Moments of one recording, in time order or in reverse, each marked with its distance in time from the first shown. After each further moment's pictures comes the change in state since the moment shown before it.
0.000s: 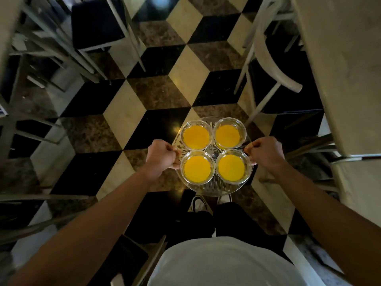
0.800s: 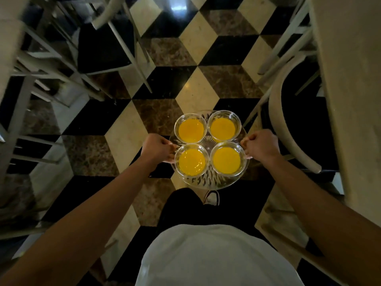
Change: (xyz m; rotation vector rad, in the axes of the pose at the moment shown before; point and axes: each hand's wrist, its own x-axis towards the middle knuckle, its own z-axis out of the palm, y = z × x) left_hand 0.219 0.211 -0.037 -0.042 0.088 -0.049; right_hand 0.266 -0.200 -0.043 -0.060 -0.040 -0.110
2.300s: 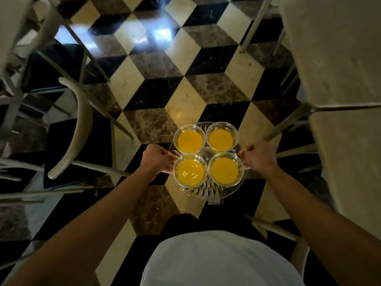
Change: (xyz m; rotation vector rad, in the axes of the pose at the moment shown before) left_hand 0.463 0.499 -0.020 0.055 -0.069 0.031; right_hand 0.566 -0.305 -0.133 0.076 0.018 0.049
